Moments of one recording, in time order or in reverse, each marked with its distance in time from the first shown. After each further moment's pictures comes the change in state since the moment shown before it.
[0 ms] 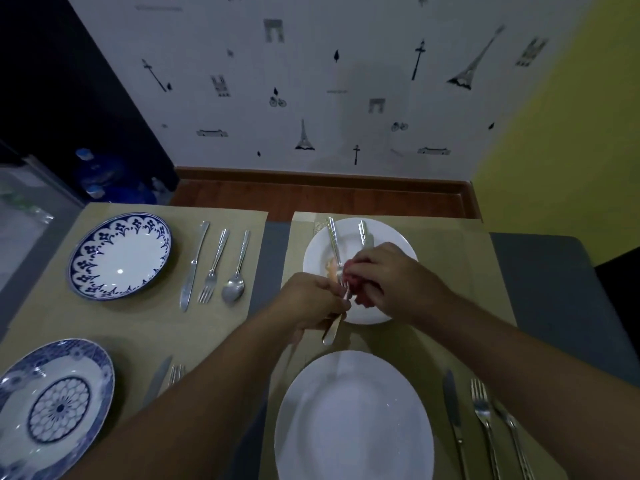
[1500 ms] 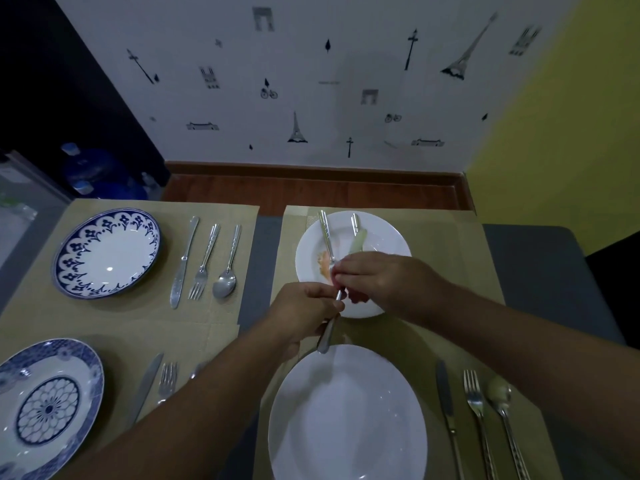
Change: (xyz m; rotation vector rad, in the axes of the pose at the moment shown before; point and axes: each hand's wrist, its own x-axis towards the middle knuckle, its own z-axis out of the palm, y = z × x) left_hand 0.002 -0.026 0.011 -0.165 0.013 0.032; right_hand -0.015 0.010 -0.003 -0.123 -0.090 -0.271
